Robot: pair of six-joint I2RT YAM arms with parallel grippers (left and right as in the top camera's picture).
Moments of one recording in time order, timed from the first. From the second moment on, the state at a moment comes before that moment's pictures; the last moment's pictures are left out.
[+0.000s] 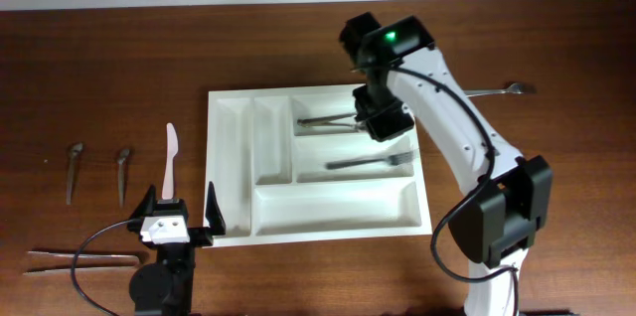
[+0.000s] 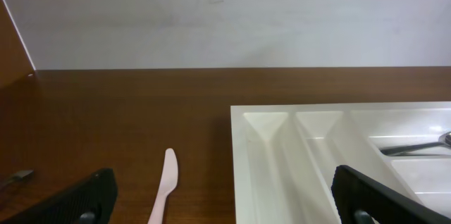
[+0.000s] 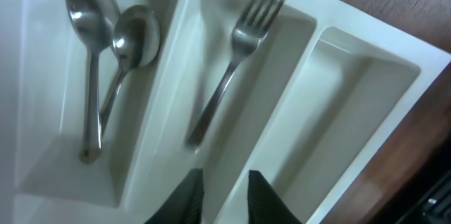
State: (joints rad) left arm 0.02 0.01 0.01 -0.08 -0.02 0.01; right arm 0.44 2.06 2.01 -1.56 0.02 1.63
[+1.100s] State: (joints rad) left arm 0.02 0.01 0.01 -0.08 -0.02 0.01; right arm -0.20 2.11 2.01 -1.03 -0.31 0.75
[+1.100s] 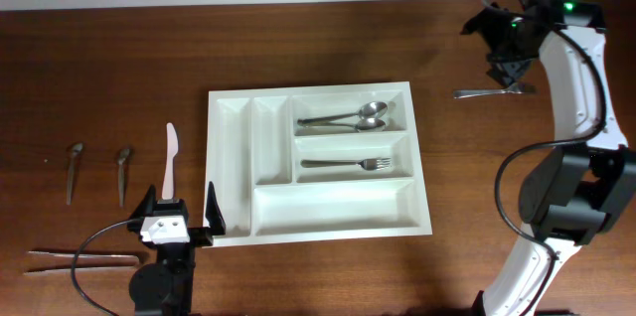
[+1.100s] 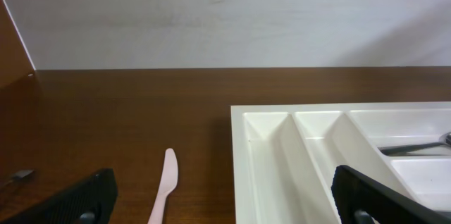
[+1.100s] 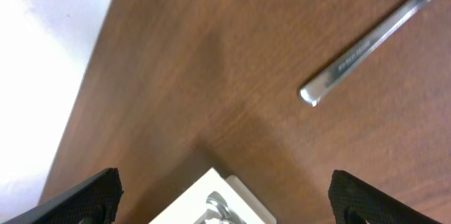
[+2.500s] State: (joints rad) left arm 0.02 0.01 0.01 -0.08 -0.02 0.01; right arm -0.21 2.33 2.01 -0.80 -0.09 0.34
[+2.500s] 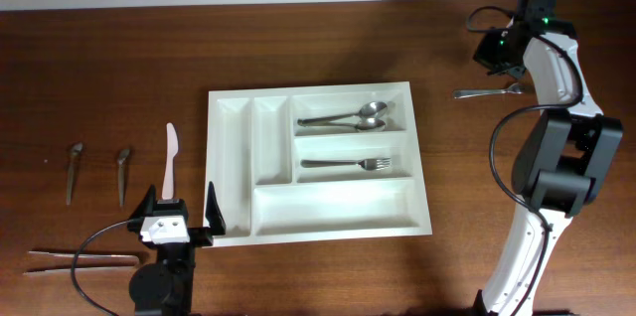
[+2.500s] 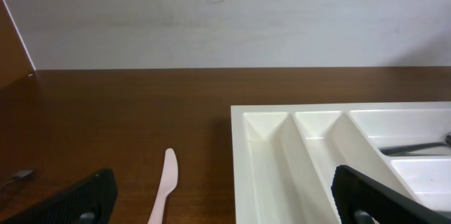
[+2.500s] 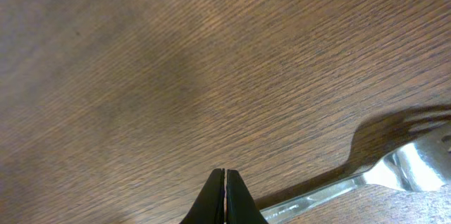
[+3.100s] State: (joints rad) left arm 0.02 0.01 0.01 -0.08 -0.02 0.01; right arm -0.23 2.42 2.01 -0.84 -0.08 0.33
